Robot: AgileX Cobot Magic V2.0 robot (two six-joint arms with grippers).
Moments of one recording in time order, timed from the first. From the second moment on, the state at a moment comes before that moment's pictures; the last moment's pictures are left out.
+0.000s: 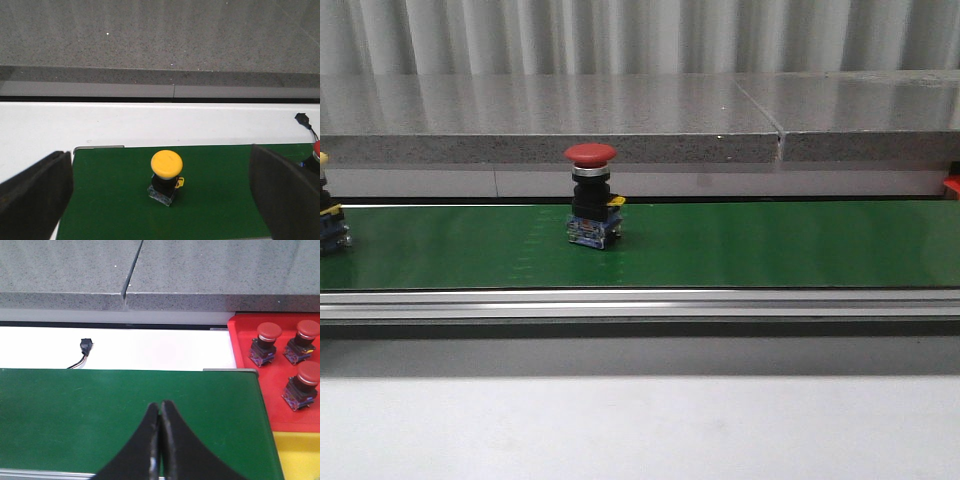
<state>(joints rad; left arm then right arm) -0.04 0.65 -0.69 -0.19 0.48 0.16 -0.14 0.65 -0.53 0.45 0.35 -0.43</state>
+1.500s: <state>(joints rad) -0.04 0.38 -0.49 -0.19 0.48 0.16 -0.14 0.65 -0.53 0.45 0.42 -0.43</state>
